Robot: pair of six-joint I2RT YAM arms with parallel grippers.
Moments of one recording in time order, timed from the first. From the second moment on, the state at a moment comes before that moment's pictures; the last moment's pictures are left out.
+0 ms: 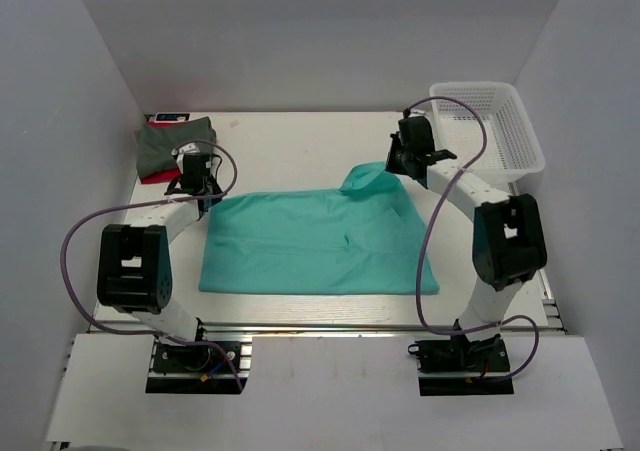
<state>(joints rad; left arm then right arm) -0.05 1.64 0.94 -0.07 -0.23 -0.47 0.34 1.86 1.37 -0.25 0.11 0.36</state>
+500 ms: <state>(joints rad) -0.05 1.27 0.70 -0.09 -0.24 -0.50 0.35 1.41 0.92 -0.20 0.09 0.42</state>
